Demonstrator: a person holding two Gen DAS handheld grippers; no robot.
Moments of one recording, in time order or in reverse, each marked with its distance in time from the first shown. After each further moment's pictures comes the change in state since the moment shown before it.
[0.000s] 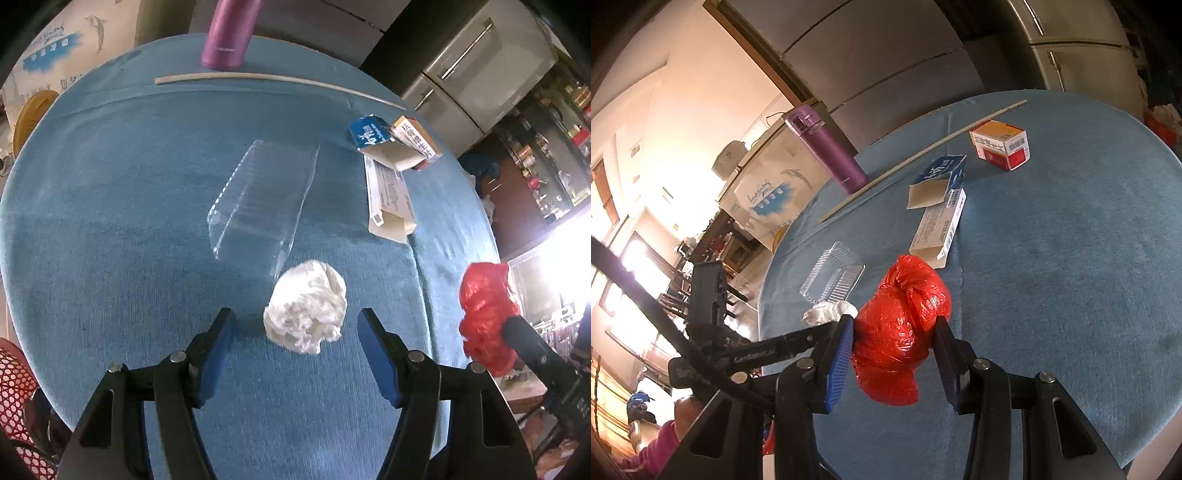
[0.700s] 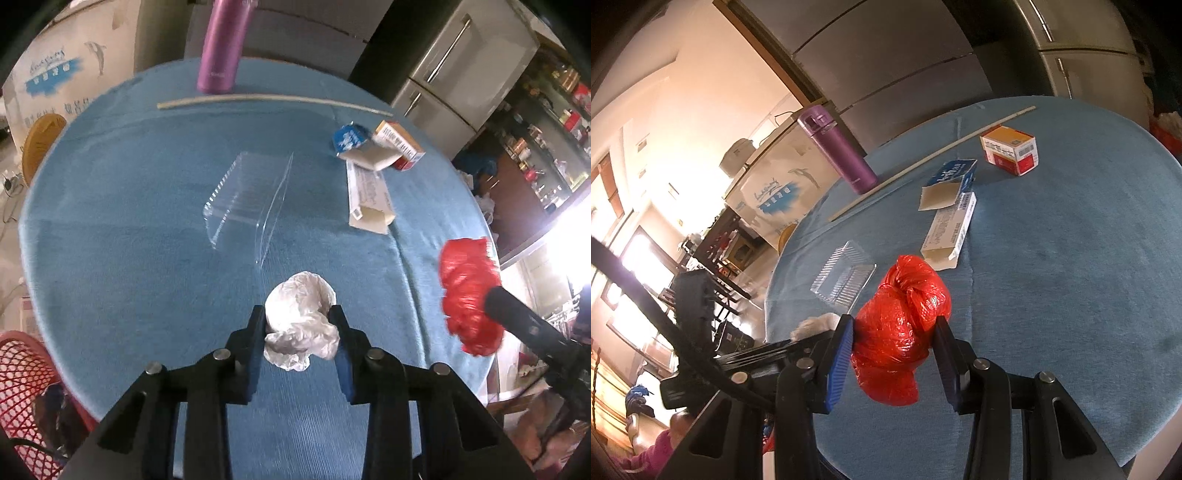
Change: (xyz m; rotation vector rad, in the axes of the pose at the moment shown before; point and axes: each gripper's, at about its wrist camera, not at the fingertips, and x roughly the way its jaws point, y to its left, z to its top) left arm -0.033 -0.018 -0.022 0.055 -0.079 0.042; right arm -0.006 0.010 -0.002 -0.027 -0.007 0.019
